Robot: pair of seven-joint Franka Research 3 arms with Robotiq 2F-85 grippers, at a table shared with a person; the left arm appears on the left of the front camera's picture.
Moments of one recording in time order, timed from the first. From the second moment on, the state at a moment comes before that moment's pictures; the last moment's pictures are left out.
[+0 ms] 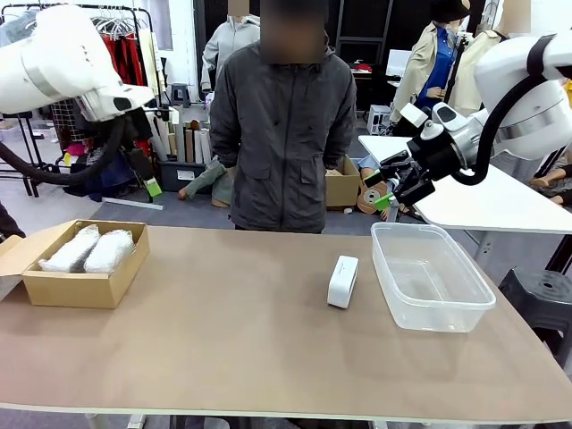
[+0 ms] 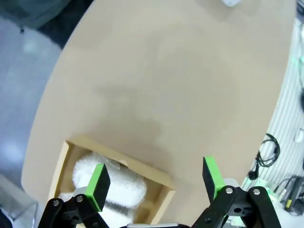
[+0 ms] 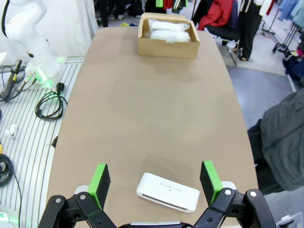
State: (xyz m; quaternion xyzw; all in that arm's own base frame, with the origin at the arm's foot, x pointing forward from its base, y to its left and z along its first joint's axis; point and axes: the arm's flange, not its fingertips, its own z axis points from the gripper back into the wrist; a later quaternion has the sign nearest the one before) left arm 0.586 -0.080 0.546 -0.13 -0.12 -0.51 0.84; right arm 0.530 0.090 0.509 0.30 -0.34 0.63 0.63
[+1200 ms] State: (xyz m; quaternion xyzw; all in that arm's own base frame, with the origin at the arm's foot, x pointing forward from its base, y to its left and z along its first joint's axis) left arm 0.585 -0.038 0.580 -0.22 -0.27 -0.69 0.64; right arm 0.530 0.090 0.509 0.30 -0.34 0.63 0.63
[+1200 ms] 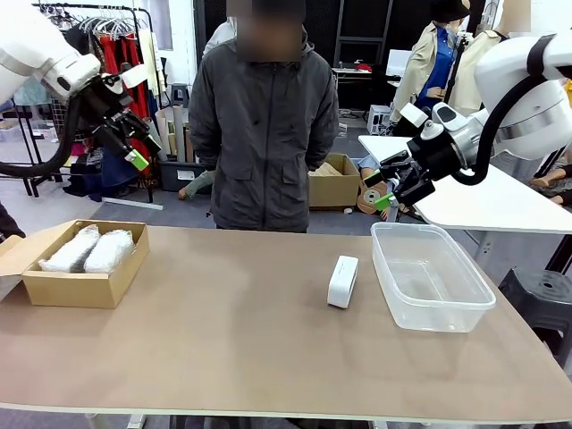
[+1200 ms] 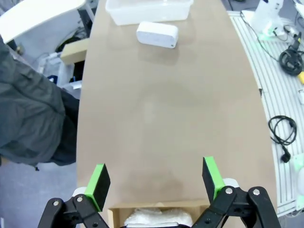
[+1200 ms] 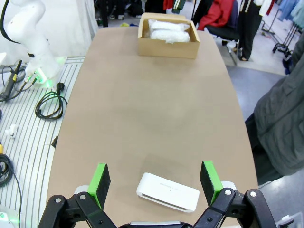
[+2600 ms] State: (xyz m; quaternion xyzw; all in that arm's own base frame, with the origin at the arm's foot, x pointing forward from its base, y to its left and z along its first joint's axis) left arm 0.571 -0.033 0.577 -0.23 -0.32 -0.68 0.61; right arm 0.530 0.090 0.509 0.30 -0.34 0.63 0.63
